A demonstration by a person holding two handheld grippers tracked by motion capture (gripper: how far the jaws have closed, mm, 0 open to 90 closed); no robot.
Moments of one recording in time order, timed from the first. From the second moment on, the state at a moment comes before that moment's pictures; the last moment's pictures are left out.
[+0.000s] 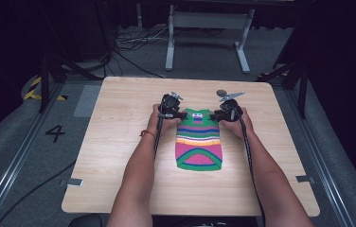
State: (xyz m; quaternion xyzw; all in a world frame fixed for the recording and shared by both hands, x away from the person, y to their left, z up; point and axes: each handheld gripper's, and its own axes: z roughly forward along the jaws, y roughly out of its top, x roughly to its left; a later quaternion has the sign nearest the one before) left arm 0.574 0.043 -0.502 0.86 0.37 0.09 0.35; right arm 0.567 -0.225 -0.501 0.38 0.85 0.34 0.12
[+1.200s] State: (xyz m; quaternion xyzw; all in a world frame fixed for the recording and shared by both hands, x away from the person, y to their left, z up) left arm 0.524 0.050 -0.440 0.87 0.26 0.14 0.38; right arm 0.518 -0.233 -0.448 0.31 0.84 0.43 0.13
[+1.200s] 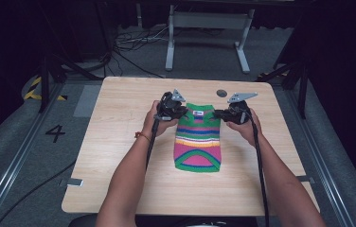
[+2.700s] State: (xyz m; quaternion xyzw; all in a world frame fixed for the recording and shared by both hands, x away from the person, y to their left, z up) left arm 0.390 0.073 -0.466 0.93 0.10 0.12 0.34; right arm 0.389 -0.244 -0.466 0.16 0.90 0.40 0.07
